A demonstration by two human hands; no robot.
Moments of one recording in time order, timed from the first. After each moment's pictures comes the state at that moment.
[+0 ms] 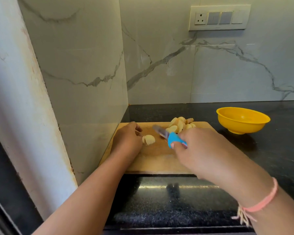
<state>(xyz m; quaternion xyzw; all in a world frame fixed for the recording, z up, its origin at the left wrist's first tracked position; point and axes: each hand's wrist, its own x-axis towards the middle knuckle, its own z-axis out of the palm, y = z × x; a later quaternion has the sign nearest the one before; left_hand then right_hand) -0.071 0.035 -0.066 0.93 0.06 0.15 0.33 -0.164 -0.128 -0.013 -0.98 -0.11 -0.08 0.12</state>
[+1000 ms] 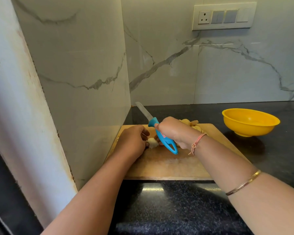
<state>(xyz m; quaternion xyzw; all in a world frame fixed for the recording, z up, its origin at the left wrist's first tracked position) -0.066 0.032 -0.059 0.94 0.03 0.10 0.32 -0.039 -0.086 -0.032 -0.89 -0.02 0.07 0.45</state>
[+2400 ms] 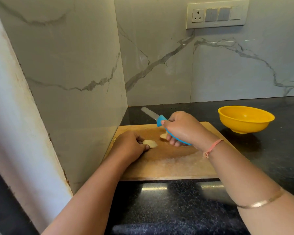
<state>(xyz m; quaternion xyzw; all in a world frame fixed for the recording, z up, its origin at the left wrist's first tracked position) -0.072 0.036 -0.059 0.96 0.03 0.06 0.29 -0.065 -0.115 -0.022 -0.91 -0.07 -0.02 0.42</state>
